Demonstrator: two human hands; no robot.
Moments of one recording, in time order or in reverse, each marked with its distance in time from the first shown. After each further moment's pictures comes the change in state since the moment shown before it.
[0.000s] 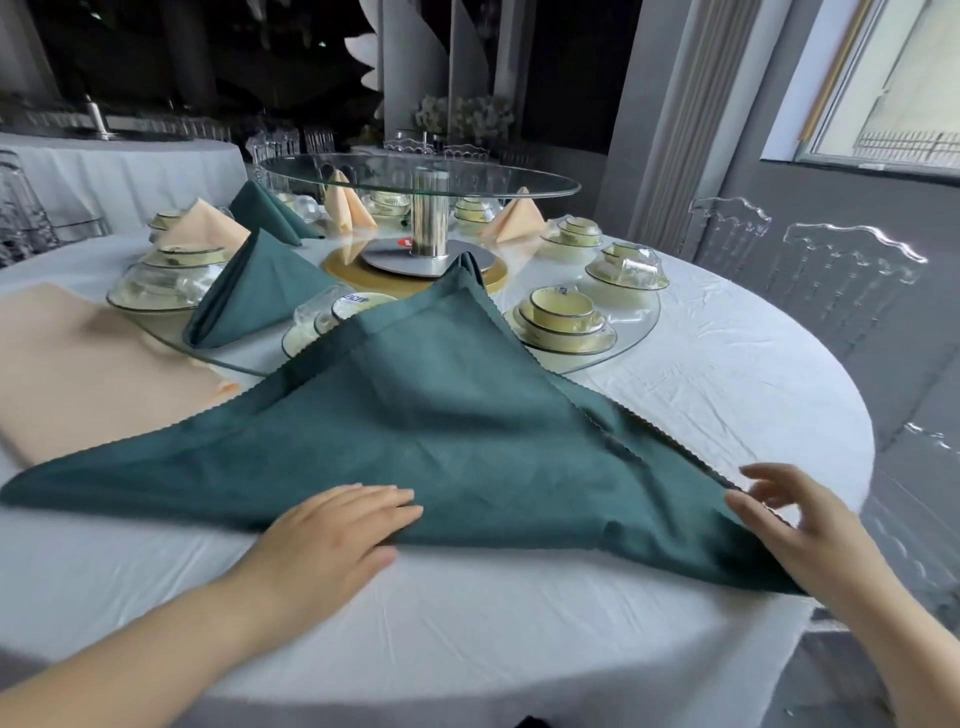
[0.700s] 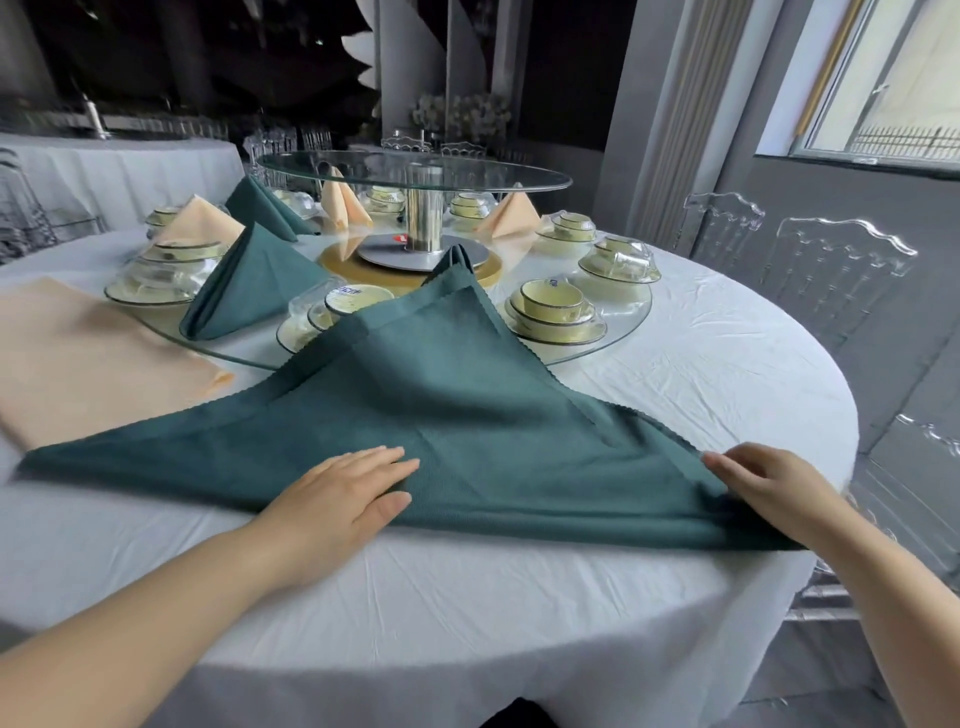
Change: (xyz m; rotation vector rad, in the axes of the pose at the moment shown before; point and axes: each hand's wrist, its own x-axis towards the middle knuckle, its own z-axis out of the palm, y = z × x) left_hand 0.018 0.004 -0.007 -0.242 -0.325 -0.284; right_hand 0.031 0.003 -0.006 -0.166 -0.230 0.088
